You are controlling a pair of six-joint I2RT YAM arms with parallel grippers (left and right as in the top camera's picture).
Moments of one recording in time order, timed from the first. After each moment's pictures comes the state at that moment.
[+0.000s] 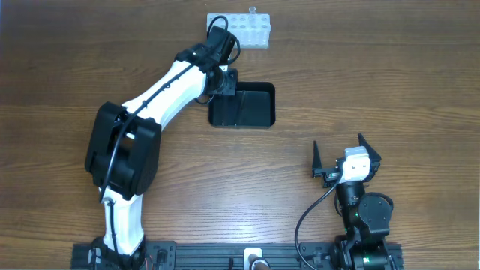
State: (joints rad) left arm -0.45 2.12 1.59 -0.67 0.00 -0.34; right arm 0.09 0.02 0.01 -0.07 -0.02 -0.14
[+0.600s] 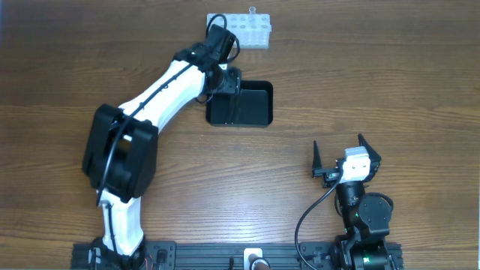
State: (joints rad) left arm -0.45 2.08 1.59 -0.66 0.00 -0.35; right arm 0.09 0.02 0.01 -0.07 -0.02 -0.14
